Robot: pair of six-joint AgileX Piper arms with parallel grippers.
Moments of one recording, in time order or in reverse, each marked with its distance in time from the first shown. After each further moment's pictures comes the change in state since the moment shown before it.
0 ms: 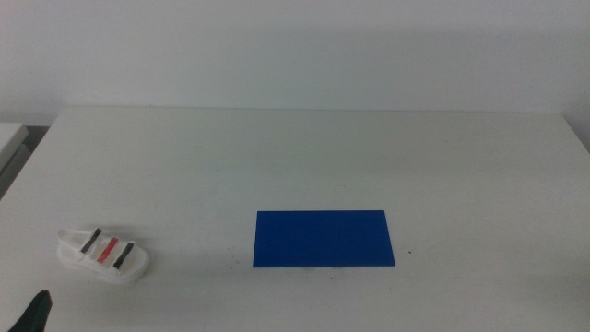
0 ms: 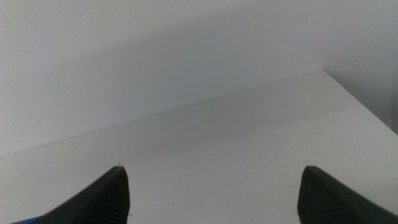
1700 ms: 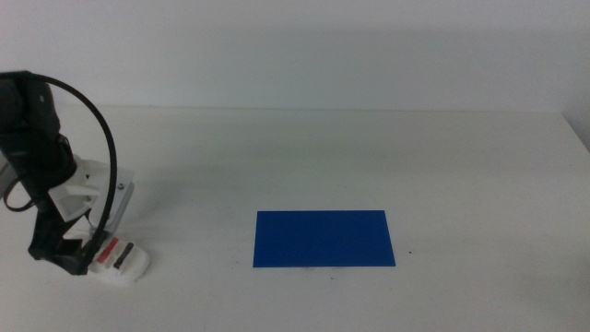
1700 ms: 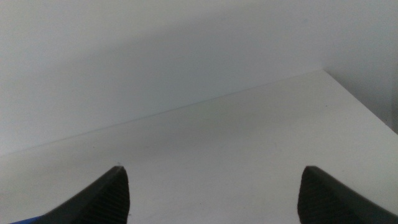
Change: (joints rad) left arm 0.101 1.875 -1.232 -0.083 0.791 1.618; right arm 0.000 0.000 0.000 0.000 0.000 0.000
